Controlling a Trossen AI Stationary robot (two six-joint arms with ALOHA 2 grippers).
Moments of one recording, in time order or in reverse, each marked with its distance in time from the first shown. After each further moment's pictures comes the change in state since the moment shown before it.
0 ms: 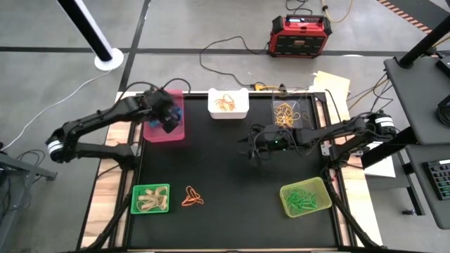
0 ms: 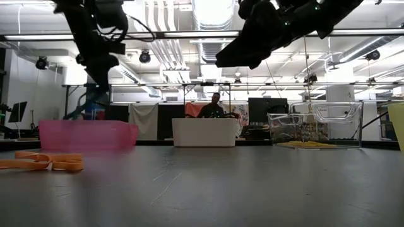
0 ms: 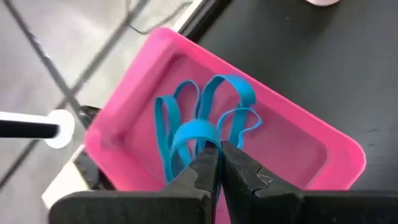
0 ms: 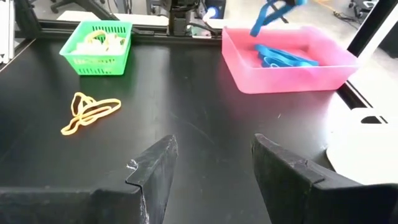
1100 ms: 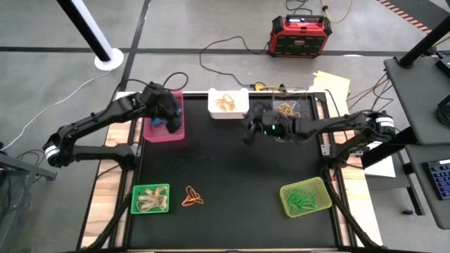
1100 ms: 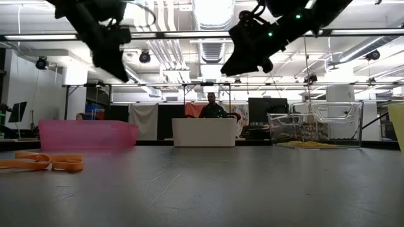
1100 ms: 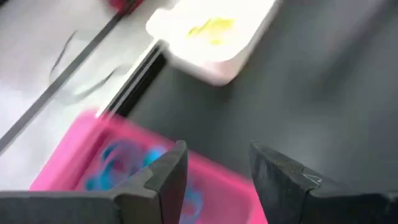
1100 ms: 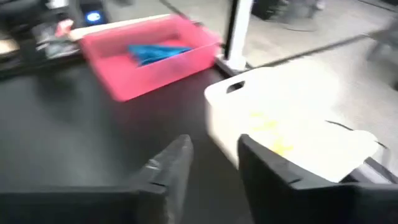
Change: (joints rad) left arm 0.059 -0.055 -0.018 0.206 0.353 0.138; right arm -0.126 0.000 0.056 -0.083 0.334 0.182
